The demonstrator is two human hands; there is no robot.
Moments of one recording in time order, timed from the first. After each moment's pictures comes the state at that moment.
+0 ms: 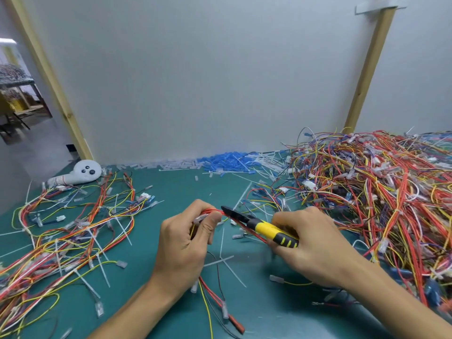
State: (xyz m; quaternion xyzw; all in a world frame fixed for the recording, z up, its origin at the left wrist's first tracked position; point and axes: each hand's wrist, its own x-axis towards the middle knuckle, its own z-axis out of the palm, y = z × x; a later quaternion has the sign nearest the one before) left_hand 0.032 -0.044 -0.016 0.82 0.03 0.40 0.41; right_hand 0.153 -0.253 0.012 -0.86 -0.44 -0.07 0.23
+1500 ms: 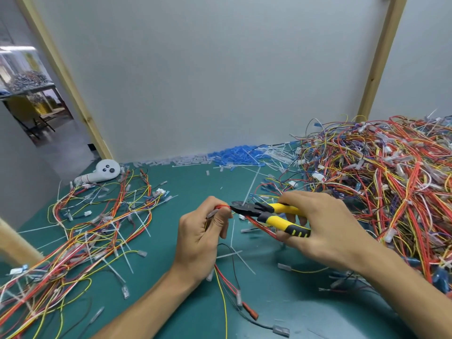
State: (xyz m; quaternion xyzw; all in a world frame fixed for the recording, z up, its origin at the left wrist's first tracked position) left_hand 0.035 -0.047 -0.024 0.78 0.01 0.39 0.49; right_hand 0.162 -0.261 0.019 -0.84 -0.48 -0.07 0.25
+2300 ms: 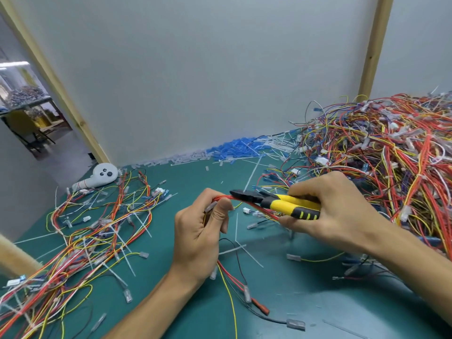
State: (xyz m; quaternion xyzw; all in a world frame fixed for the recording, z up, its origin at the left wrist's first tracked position) left_hand 0.033 -0.046 -0.024 0.79 0.01 0.39 0.47; right_hand 0.165 -0.261 0.015 -0.83 -0.46 -0.08 0.29
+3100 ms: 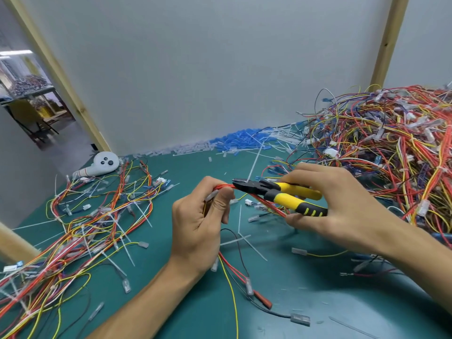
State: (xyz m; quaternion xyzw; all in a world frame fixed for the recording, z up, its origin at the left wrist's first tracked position) left_hand 0.032 -0.046 -0.023 0.78 0.01 0.42 0.46; right_hand 0.159 -0.255 0.013 -0.79 -0.50 -0.05 0.36
